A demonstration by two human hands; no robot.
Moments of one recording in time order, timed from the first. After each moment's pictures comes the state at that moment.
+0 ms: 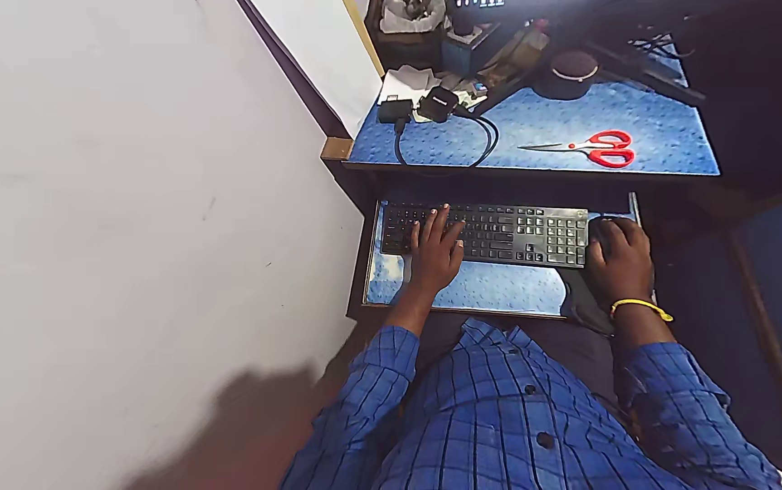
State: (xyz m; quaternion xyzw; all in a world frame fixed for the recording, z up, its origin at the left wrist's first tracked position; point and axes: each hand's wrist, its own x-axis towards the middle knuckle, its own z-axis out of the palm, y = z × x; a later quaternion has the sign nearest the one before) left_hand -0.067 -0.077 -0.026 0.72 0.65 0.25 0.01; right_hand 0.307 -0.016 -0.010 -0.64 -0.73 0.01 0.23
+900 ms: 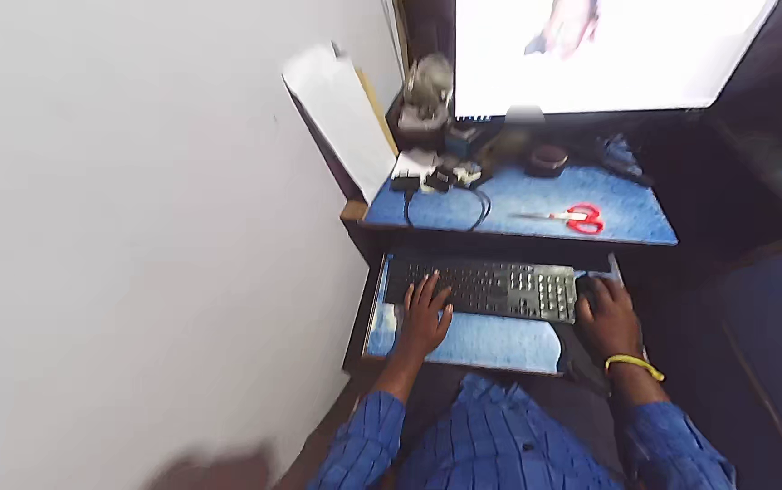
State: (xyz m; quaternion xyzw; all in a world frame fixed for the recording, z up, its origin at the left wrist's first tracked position) left_hand -0.083 -0.103 -0.029 0.71 0.64 0.29 -0.01; right_hand 0.305 -0.016 -0.003 -0.65 -0.73 0.00 0.21
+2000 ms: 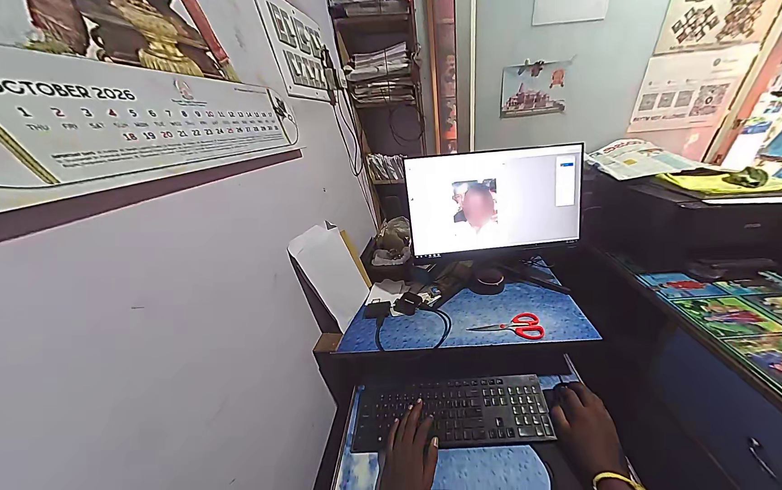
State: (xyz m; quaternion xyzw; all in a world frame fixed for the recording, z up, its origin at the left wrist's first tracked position) left_hand -0.068 -0.100 -0.039 0.72 0.64 0.24 -0.02; right_hand 0.301 -0.022 -0.001 -0.68 -0.68 -0.06 0.26
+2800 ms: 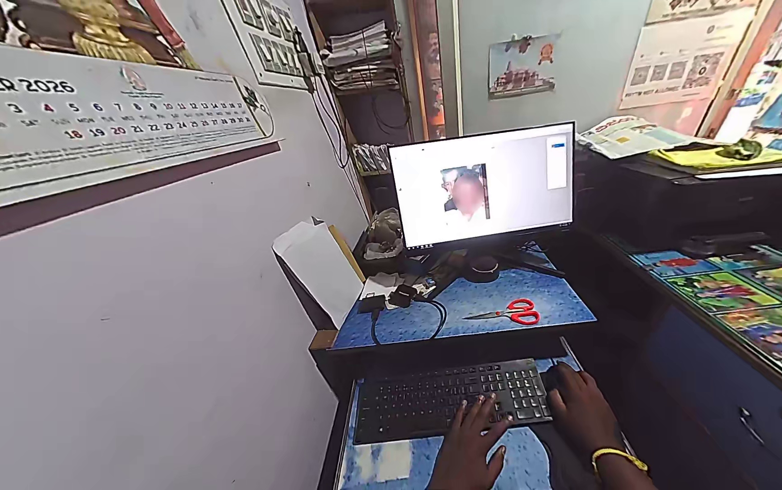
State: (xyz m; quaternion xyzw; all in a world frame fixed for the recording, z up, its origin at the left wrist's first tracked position) left_hand 0.024 -0.081 -0.032 0.87 0.45 0.21 0.04; right_hand 0.301 -0.023 0.004 -0.70 -0.68 -0.02 0.23
